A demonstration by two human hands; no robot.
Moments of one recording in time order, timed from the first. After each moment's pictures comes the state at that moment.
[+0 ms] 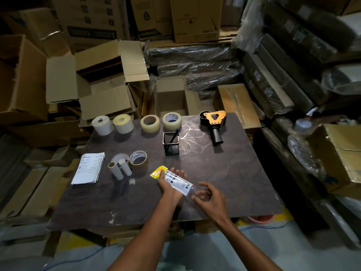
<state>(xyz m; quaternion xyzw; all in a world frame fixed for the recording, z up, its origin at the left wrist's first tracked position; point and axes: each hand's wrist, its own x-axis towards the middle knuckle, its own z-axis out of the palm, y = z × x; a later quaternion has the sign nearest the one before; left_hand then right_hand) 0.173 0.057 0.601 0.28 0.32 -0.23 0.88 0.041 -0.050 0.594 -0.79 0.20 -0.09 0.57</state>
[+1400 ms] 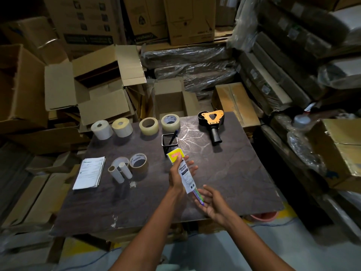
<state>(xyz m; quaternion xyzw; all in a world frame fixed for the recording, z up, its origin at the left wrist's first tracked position) 0.165 0.033 0.641 0.48 0.10 -0.26 0.83 0.059 -0.056 0.585 -0.27 0.38 0.09 0.88</state>
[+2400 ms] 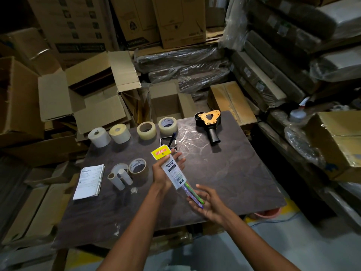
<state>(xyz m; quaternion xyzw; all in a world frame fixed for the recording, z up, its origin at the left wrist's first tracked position) 0.210 0.073 0.652 0.39 0.02 -0.31 0.87 0.071 -0.044 0.585 -0.26 0.34 0.12 0.90</state>
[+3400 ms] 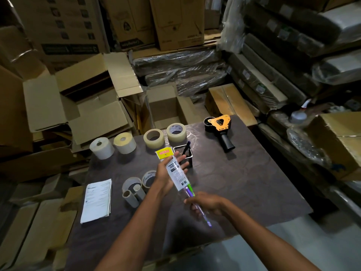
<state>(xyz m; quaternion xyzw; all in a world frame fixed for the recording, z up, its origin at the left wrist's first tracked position) 0.319 0.120 0.649 0.43 0.06 -0.41 0.80 0.177 0.013 0.597 -0.56 0.24 0.31 0.73</state>
